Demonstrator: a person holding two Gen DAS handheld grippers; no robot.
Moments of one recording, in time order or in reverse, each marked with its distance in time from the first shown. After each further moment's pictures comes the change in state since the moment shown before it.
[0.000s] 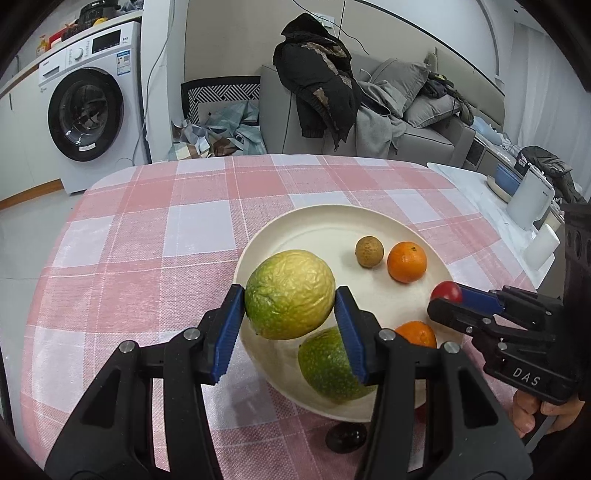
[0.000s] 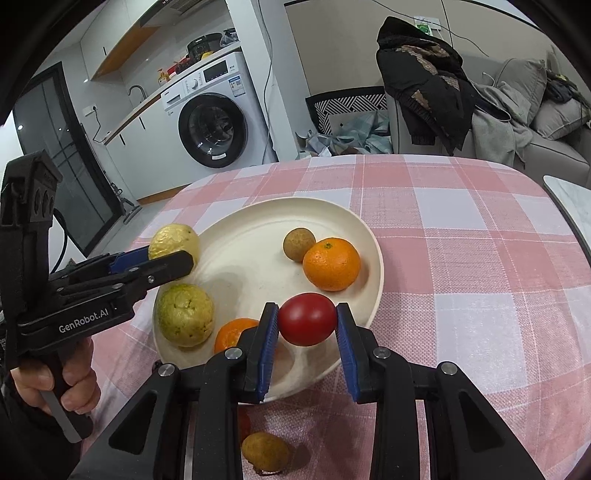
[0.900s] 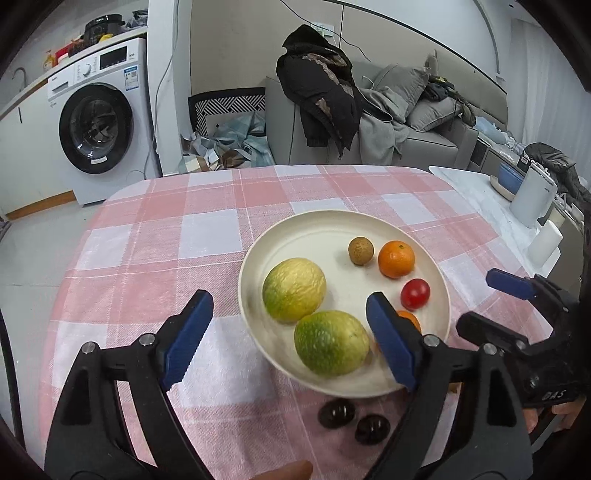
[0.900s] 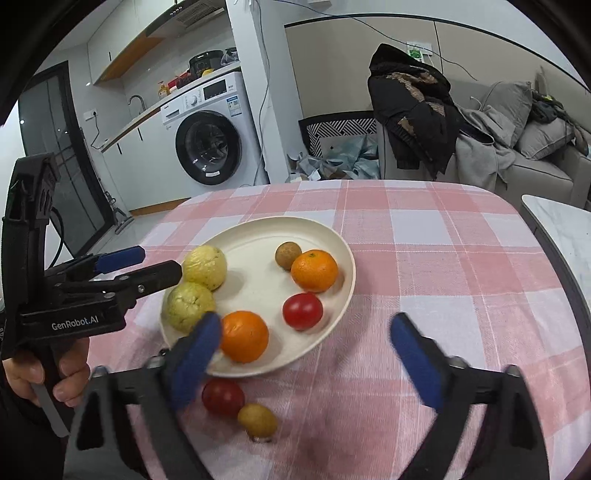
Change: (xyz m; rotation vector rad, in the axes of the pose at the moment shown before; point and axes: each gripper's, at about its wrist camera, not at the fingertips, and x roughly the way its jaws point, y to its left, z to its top) left arm -0.037 -0.012 -0.010 0.026 -0.045 0.045; right arm -0.043 0.002 -0.014 -0.028 -0.089 -0.052
